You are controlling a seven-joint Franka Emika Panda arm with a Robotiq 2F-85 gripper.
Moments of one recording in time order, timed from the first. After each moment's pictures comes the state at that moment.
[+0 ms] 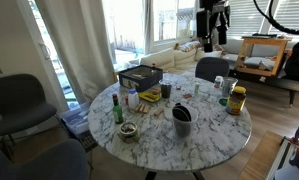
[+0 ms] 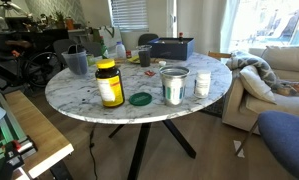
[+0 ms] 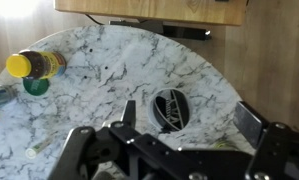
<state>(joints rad) 0.11 -0.56 0.20 -2.18 0.02 1.44 0.19</state>
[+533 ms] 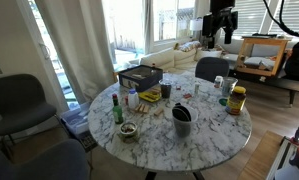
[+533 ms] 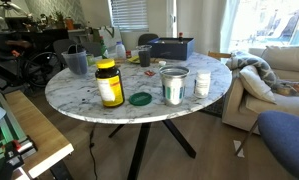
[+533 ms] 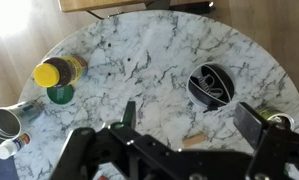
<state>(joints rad) -0.01 -0.57 0.07 -2.23 -0.02 1.55 0.18</state>
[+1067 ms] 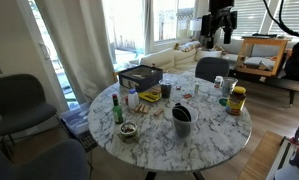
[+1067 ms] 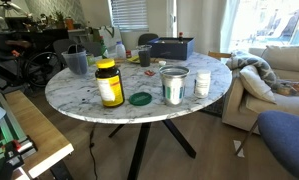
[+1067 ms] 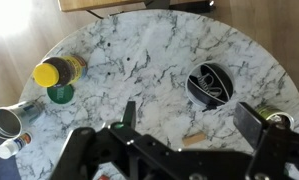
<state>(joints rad) -0.01 -0.57 0.08 -2.23 -0.02 1.55 0.21</state>
